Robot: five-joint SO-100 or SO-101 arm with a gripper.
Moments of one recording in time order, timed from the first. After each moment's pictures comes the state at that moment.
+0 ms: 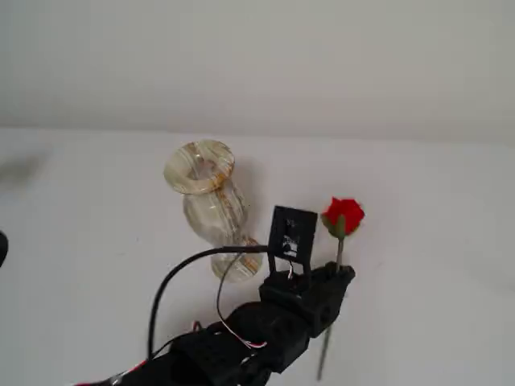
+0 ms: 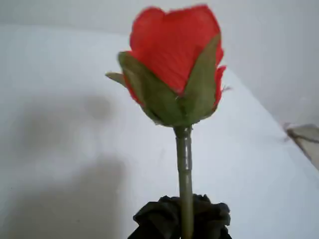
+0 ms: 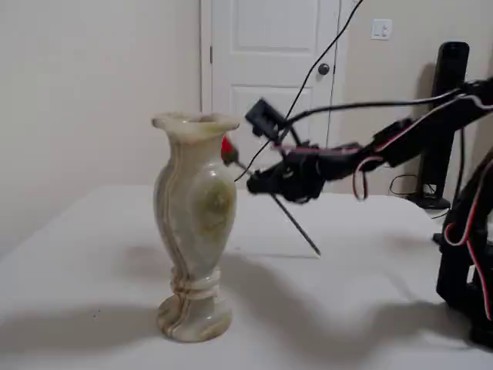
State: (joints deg) arm 20.9 105.0 148.6 -24.1 -104.2
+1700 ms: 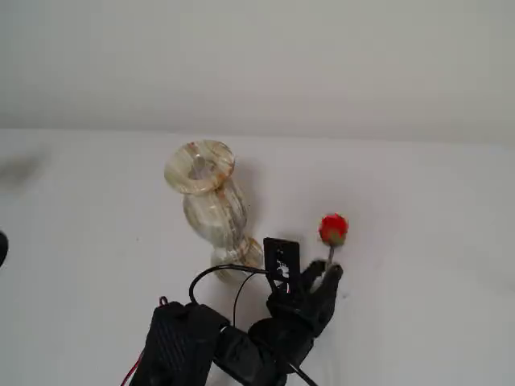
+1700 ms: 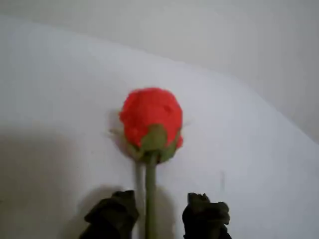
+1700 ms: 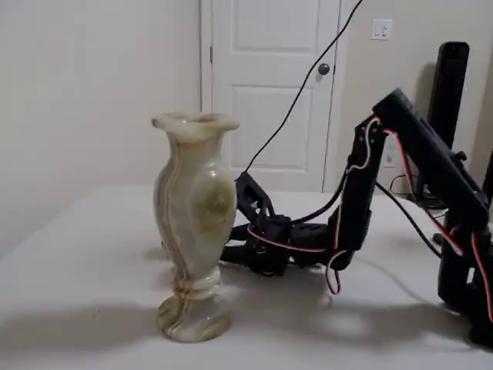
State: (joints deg) arm 14.2 48.3 131.7 -77.3 -105.6
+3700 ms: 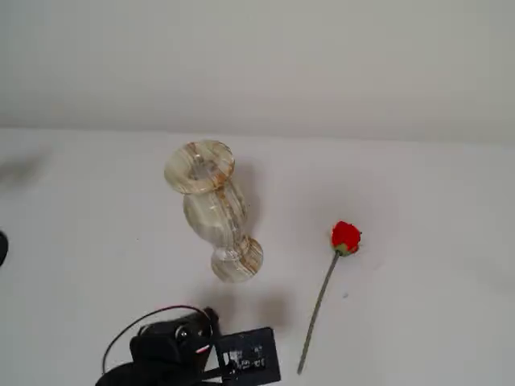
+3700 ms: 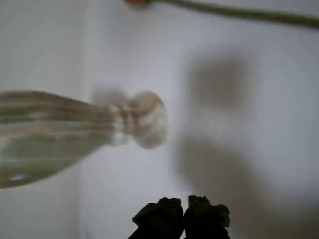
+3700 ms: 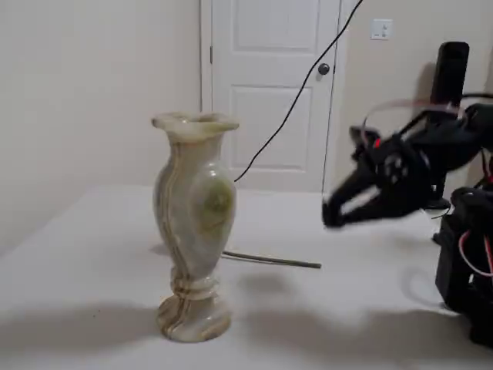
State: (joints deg) arm -6.7 190.0 166.2 62.7 -7.6
